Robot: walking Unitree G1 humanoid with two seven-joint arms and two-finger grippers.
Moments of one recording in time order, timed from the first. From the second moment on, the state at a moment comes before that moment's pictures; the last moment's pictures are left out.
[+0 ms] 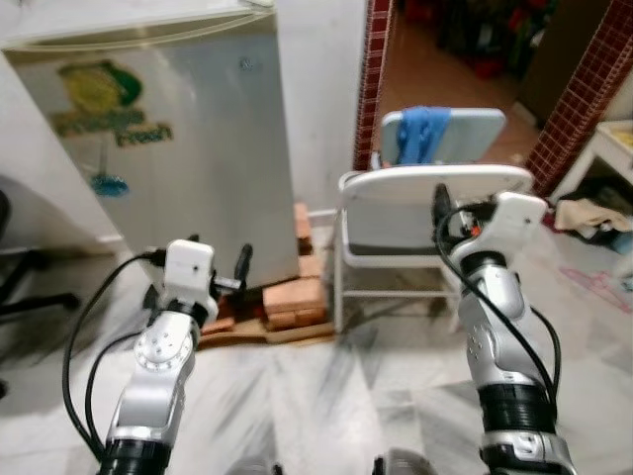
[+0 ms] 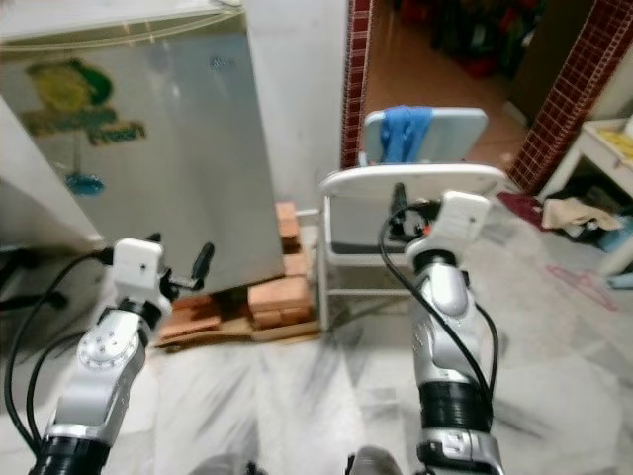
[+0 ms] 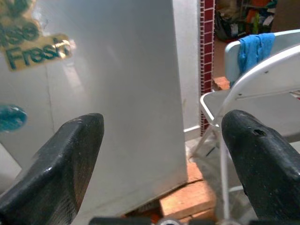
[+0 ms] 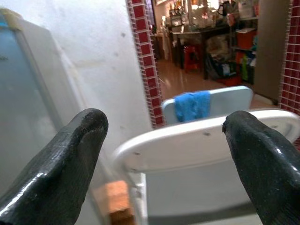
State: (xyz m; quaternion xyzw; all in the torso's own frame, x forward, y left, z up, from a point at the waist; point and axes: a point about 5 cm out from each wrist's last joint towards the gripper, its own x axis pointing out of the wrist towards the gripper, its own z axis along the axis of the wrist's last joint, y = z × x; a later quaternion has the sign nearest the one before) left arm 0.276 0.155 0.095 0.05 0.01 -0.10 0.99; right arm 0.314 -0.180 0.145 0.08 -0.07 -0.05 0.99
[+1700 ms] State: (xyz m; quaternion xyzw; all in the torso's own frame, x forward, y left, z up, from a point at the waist) left arm 0.260 0.154 0.086 0.06 0.02 -0.12 0.99; right arm 0.275 -0.170 0.098 0.04 0.02 -0.05 1.00
